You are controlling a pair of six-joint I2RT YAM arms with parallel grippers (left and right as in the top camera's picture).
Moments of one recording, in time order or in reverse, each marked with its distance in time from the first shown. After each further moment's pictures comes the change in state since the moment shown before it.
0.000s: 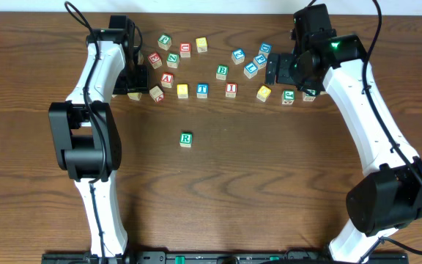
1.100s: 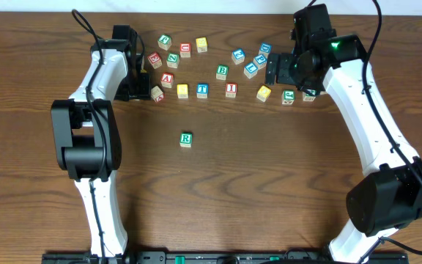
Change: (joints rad) left arm 0.000 0.000 -0.114 0.125 0.003 0.056; right arm 0.000 0.000 0.000 0.000 0.000 0.000
